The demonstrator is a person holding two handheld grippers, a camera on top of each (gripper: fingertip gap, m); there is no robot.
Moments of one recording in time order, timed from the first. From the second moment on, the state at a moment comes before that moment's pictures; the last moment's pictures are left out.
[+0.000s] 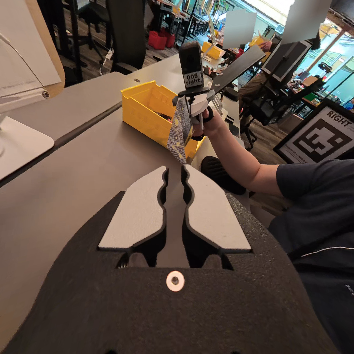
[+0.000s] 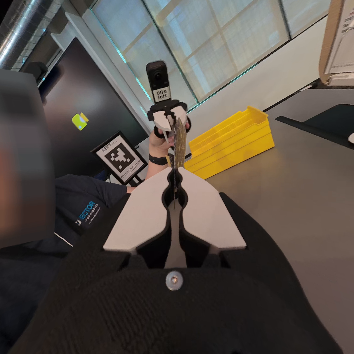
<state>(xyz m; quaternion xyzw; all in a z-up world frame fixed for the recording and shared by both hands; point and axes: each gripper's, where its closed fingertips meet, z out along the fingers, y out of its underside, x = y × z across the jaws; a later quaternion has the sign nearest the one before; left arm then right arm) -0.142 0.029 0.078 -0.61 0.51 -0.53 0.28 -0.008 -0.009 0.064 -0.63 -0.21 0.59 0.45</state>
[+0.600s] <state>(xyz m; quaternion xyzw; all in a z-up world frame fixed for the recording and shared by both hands) -0.149 0.020 0.094 -0.59 0.51 -0.55 0.30 -0.005 -0.069 0.150 -0.63 -0.19 0.54 0.52</state>
